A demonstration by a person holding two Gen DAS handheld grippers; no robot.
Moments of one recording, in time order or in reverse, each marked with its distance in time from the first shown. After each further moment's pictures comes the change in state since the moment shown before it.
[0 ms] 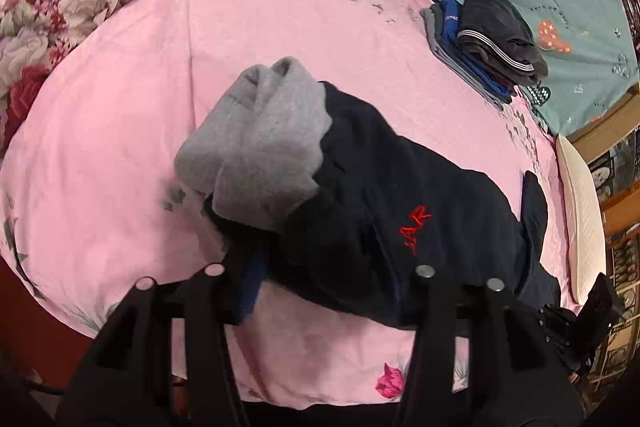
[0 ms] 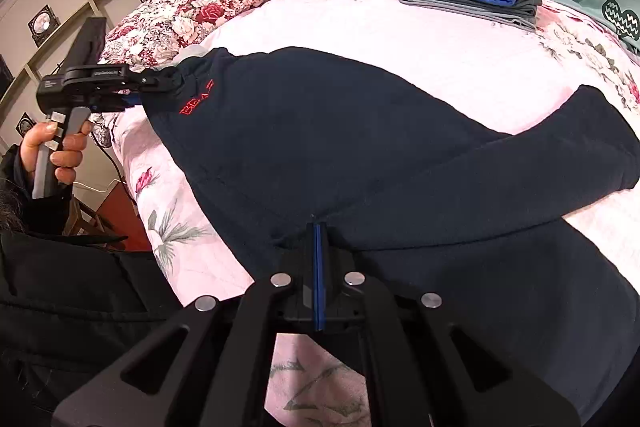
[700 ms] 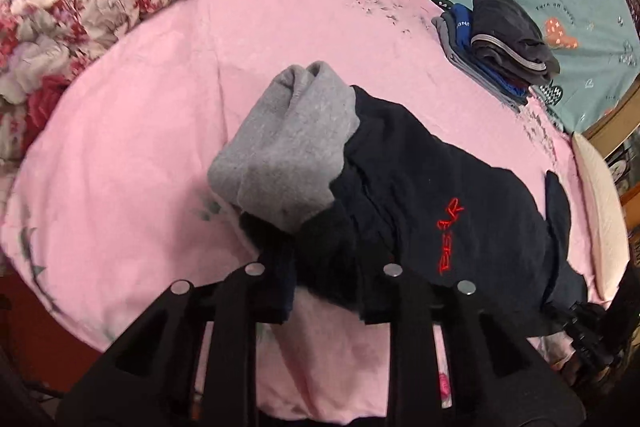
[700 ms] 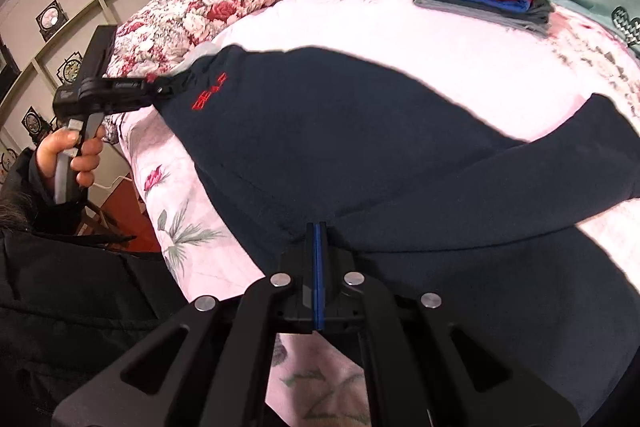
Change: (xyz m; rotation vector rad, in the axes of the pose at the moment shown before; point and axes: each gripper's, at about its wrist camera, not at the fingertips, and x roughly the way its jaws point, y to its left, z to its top) left arm -0.007 0.005 -0.008 0.083 -0.079 0.090; right arm -0.005 0.009 0.000 -0.018 -0.026 0.007
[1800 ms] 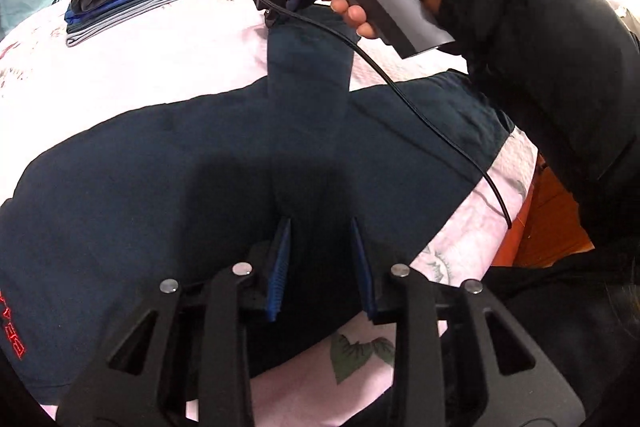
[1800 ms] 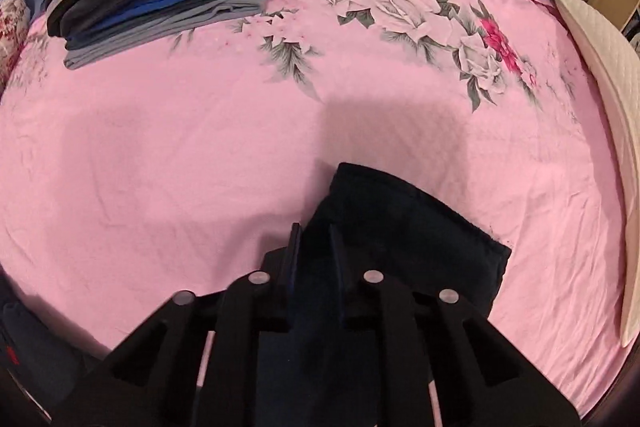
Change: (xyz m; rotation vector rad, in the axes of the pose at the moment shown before) left arm 0.049 -0.290 -0.098 0.807 0.209 -0.431; right arm 0.053 -0.242 0.131 0.489 0.244 -0.585
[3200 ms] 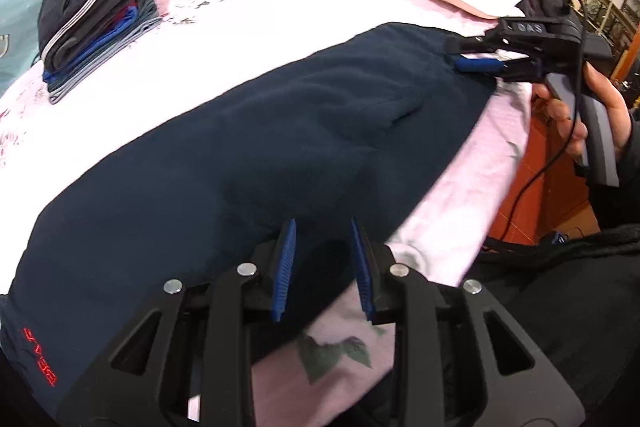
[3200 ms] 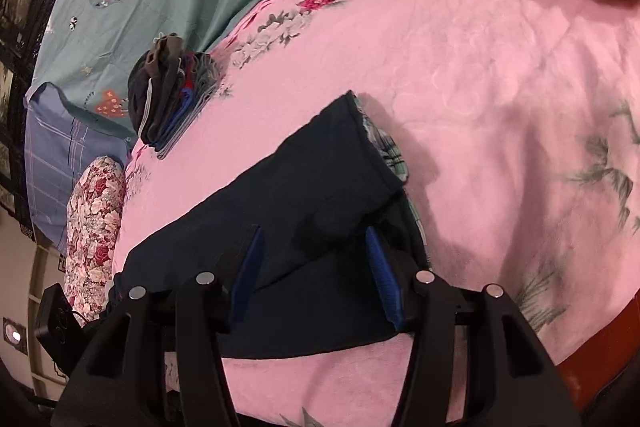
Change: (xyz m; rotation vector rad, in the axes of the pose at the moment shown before) left arm 0.003 -0.039 0.002 0.196 0.032 0.072; right arm -0.102 -0.191 -0.261 0.543 -0.278 0.475
